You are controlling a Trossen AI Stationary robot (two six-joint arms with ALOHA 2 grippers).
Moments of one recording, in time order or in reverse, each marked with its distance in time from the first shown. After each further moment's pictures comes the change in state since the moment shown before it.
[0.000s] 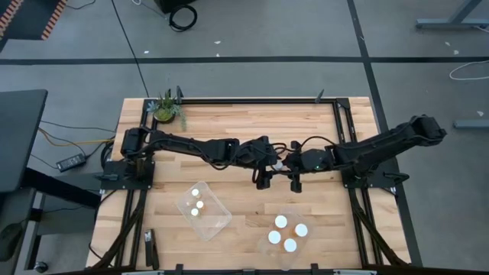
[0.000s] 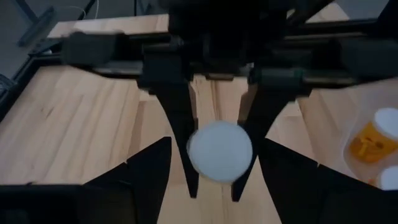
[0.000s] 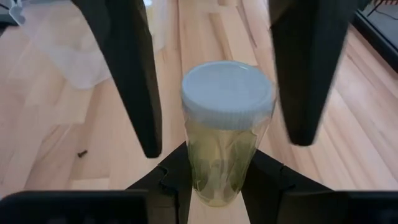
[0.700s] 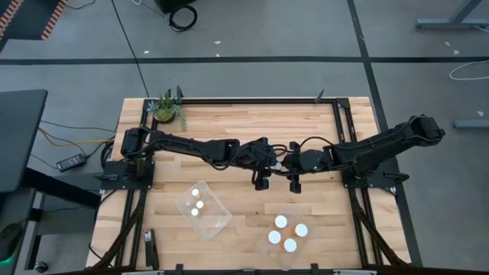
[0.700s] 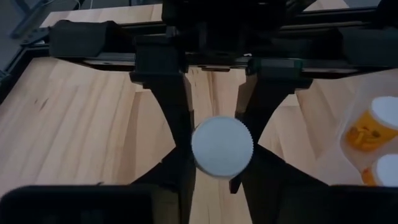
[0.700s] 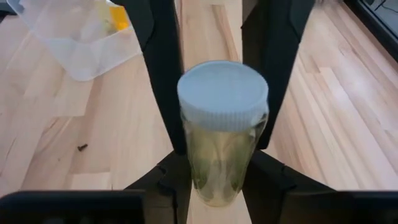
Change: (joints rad) left arm -0.002 0.000 0.000 -0.039 0.004 0.000; right arm 0.000 0.028 0.024 -0.027 -0.021 -0.003
